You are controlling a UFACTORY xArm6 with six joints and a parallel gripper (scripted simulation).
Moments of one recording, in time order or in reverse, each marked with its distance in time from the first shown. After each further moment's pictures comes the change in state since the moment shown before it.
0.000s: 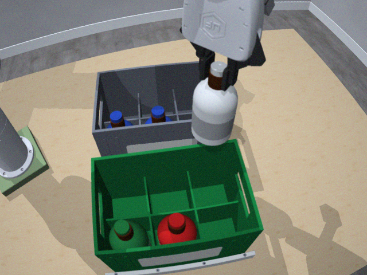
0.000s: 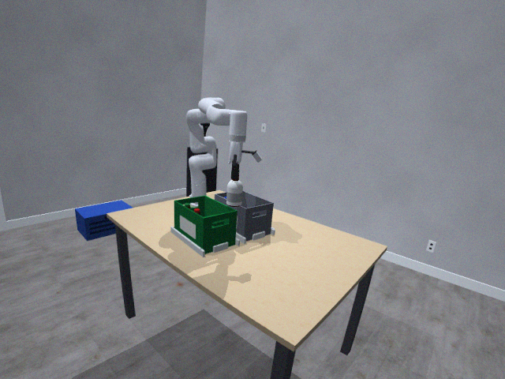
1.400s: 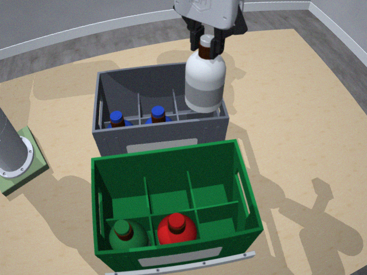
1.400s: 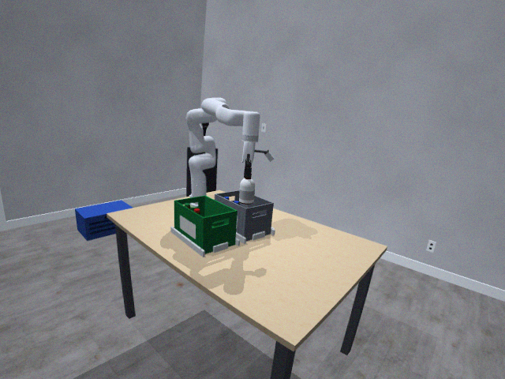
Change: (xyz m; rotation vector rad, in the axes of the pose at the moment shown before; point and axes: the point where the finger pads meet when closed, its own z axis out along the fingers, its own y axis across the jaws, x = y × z) arm 0.054 -0.053 0.000 0.000 0.000 0.000
